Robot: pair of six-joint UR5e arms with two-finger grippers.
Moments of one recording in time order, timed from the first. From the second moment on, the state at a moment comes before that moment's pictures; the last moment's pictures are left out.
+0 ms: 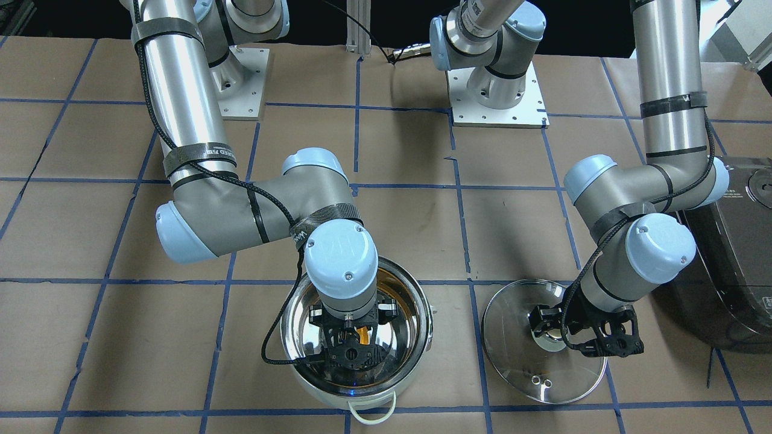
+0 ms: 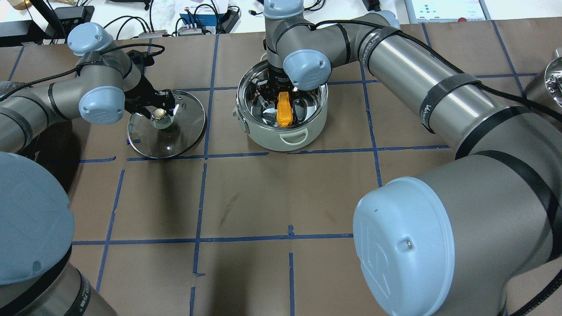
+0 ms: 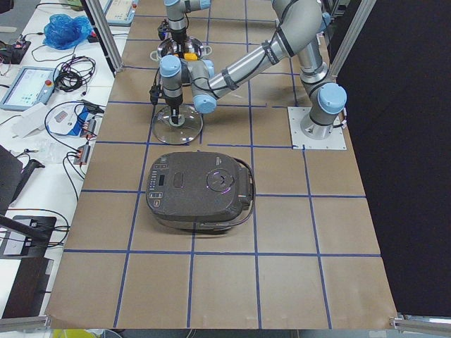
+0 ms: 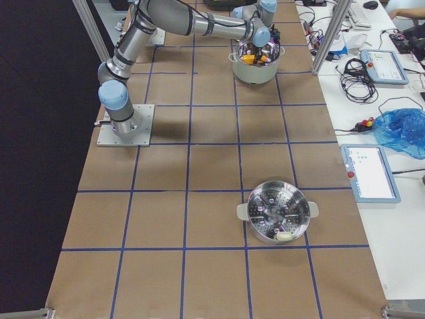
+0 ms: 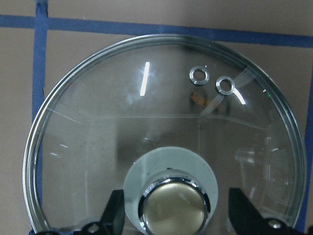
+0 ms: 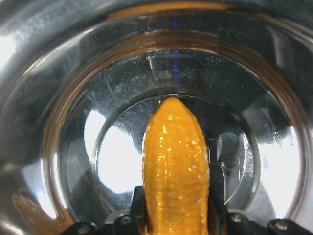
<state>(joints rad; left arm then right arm) -1.36 -2.08 -1.65 -0.90 1.52 0.13 1.90 -0.85 1.18 -1.90 -1.51 0.27</state>
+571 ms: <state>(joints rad) -1.37 -1.90 -1.58 -1.19 1.55 0.12 1.86 -1.02 1.18 -1.76 -1.52 0.25</state>
